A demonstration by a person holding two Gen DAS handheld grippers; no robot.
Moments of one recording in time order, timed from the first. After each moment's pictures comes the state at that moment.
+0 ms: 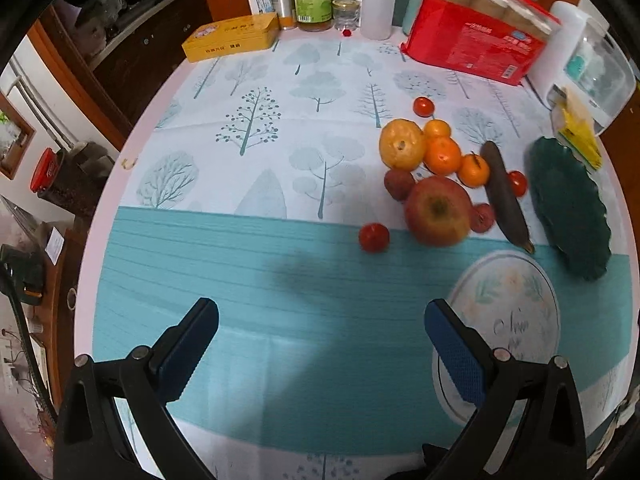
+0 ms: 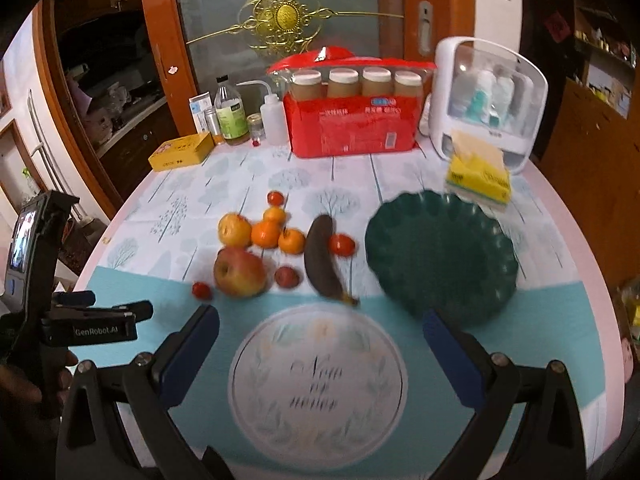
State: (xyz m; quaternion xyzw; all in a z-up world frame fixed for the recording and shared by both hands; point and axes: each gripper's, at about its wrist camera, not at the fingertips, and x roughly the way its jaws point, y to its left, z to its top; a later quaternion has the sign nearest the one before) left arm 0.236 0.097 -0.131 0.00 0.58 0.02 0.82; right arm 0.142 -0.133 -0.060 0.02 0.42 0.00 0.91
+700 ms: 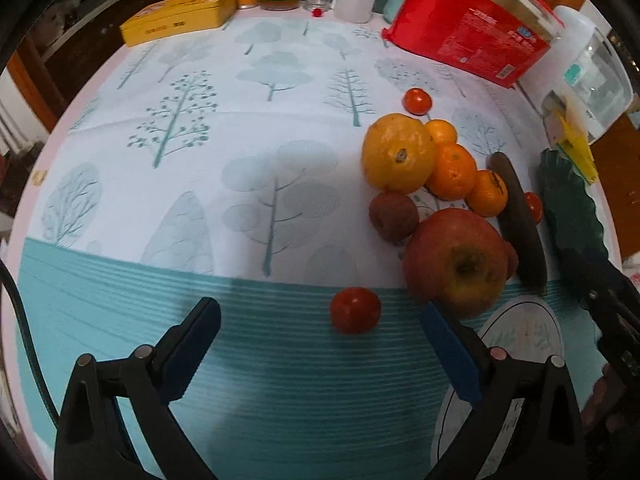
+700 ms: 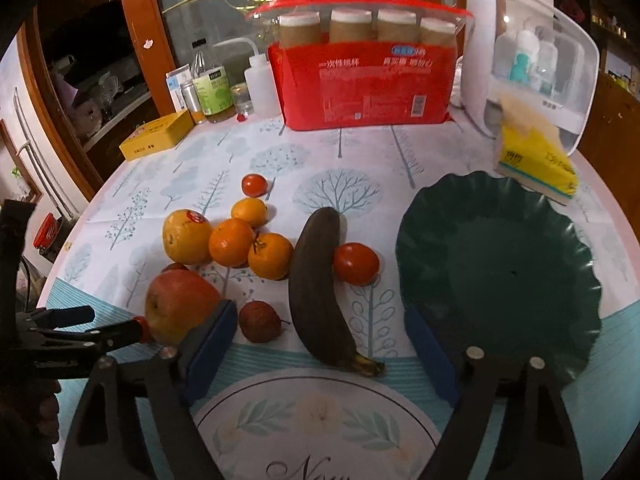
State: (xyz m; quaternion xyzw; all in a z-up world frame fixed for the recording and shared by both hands) left arm 0.306 0.093 -0.210 -0.05 0.57 -0.07 0.82; right arm 0.245 -0.140 -0.163 0.04 0.44 0.02 0.90
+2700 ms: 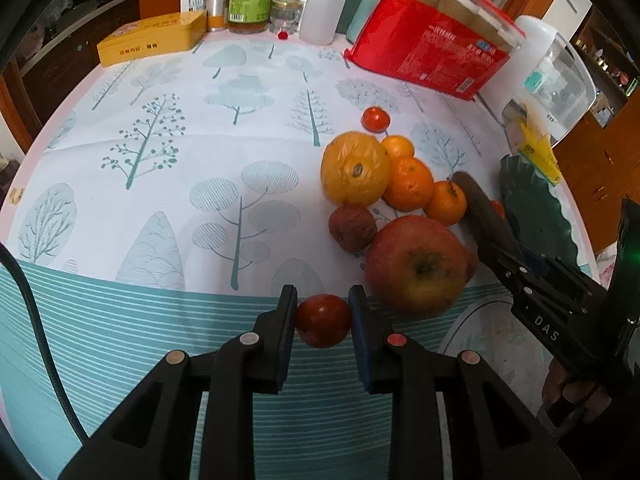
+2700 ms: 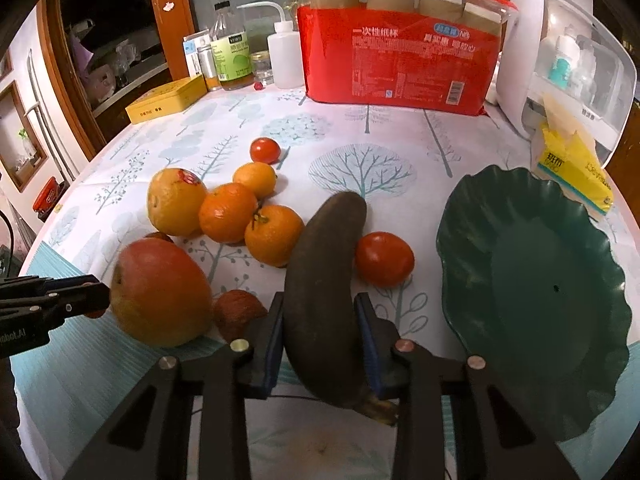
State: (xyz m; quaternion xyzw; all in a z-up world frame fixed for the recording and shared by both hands) left arm 0.294 0.095 -0.198 -0.07 0.53 -0.13 0.84; right arm 0.264 -0.123 -0.198 -0.01 0.45 0.05 0.89
